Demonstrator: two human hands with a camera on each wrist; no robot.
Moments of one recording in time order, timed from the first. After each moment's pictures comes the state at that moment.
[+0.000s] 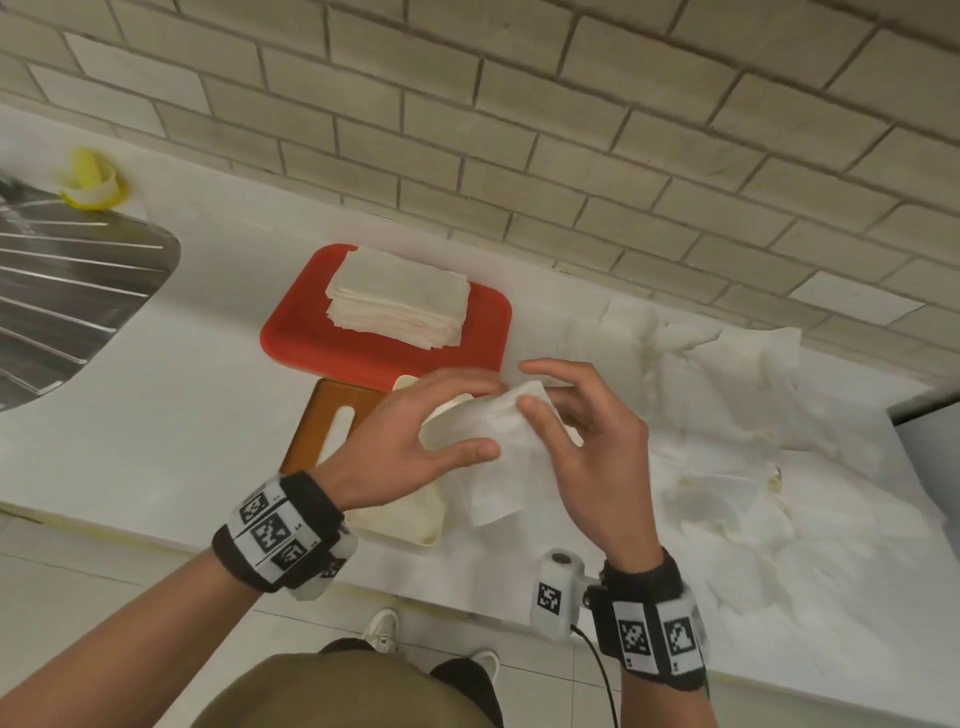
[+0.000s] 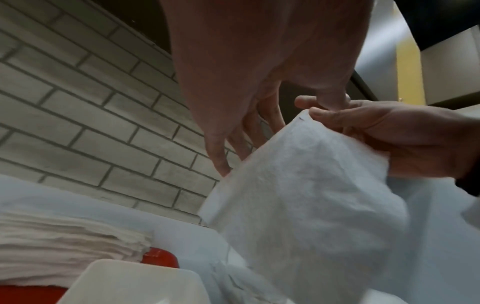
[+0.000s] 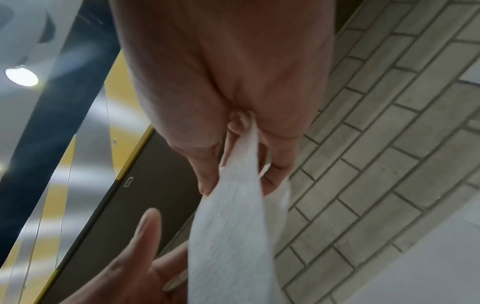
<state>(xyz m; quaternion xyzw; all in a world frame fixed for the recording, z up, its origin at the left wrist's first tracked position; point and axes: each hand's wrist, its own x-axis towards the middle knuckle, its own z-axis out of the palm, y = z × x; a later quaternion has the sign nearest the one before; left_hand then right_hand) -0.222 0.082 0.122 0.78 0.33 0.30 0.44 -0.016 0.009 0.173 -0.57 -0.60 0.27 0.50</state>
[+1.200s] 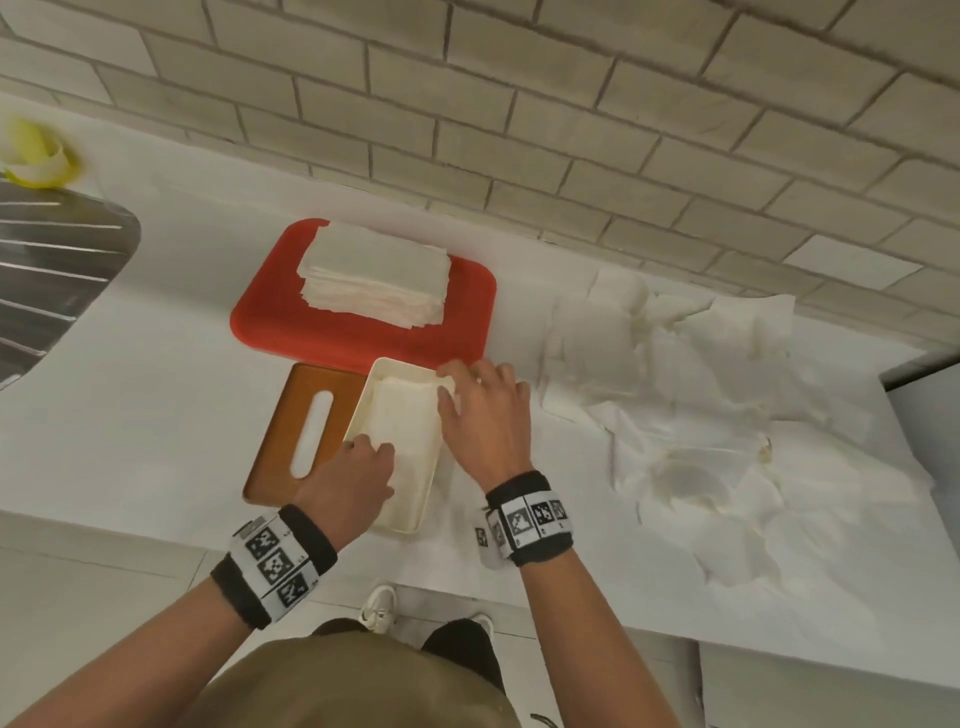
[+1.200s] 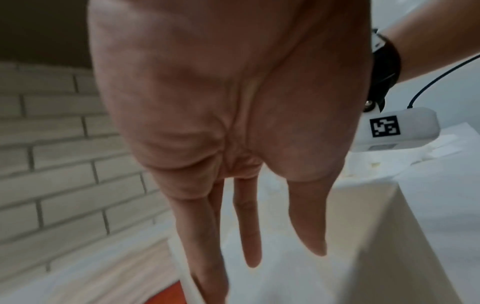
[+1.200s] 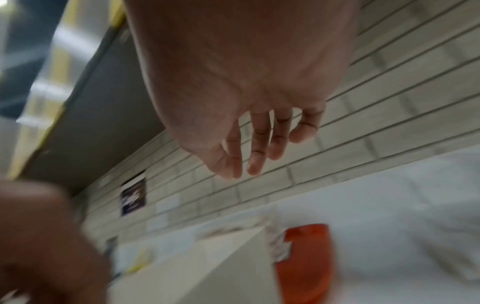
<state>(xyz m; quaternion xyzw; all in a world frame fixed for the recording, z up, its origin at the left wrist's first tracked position) -0.227 0.071 0.017 0.84 0.51 -0.13 0.15 -0.034 0.088 0.029 -0.70 -0.69 0.01 0.18</state>
